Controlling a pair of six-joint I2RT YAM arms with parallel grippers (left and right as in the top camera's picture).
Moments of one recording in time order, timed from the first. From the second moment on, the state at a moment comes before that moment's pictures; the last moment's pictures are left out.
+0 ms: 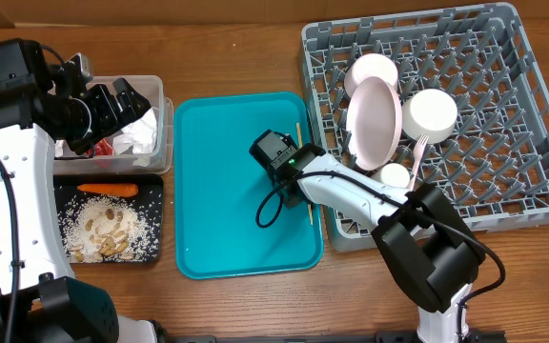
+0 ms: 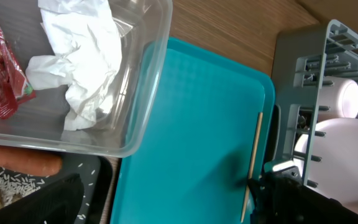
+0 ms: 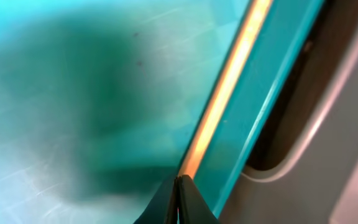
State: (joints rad) left arm 0.29 1.64 1.63 -1.13 0.46 -0.21; right arm 0.73 2.02 1.35 -0.75 0.30 0.17
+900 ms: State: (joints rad) left arm 0.29 1.64 1.63 -1.13 0.46 -0.21; right arm 0.73 2.06 1.60 -0.94 0.28 0.13
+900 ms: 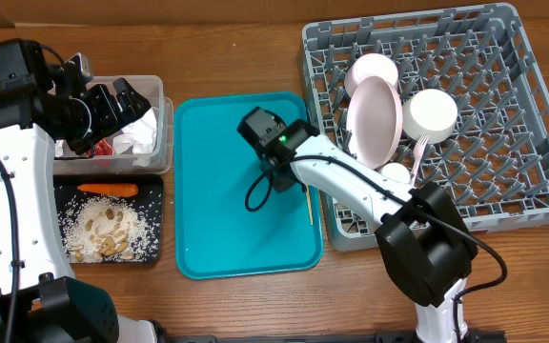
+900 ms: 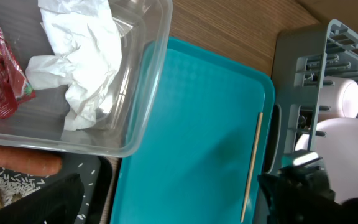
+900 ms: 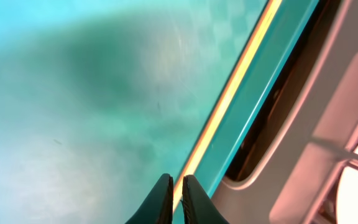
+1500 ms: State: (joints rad) left arm 0.29 1.64 1.63 -1.13 0.46 -0.21; right arm 0.73 2.06 1.62 -0.95 0.02 0.55
